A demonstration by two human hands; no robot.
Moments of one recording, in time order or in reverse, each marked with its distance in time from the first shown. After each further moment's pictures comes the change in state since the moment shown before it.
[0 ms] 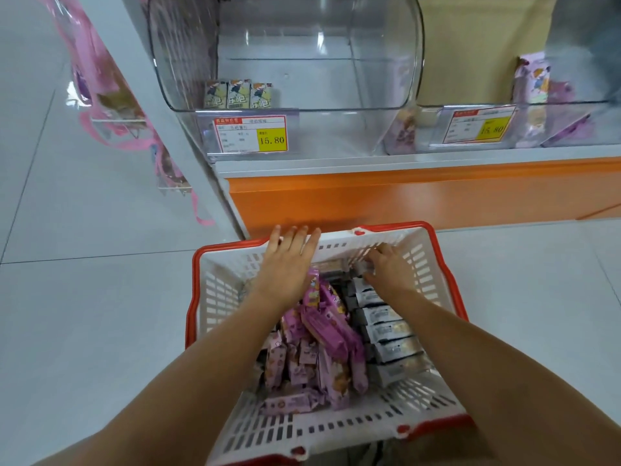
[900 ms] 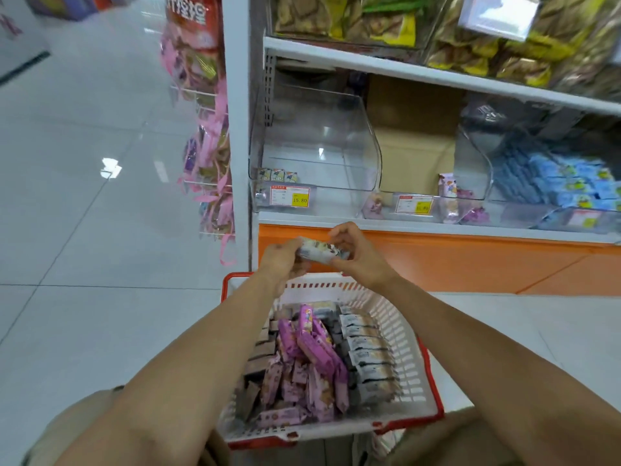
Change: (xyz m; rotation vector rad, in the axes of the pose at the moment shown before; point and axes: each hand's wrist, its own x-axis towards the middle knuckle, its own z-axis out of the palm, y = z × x) left_hand -0.047 0.003 -0.142 -1.791 0.147 -0.671; right_hand -0.088 -0.104 -0.180 0.898 0.026 -0.430
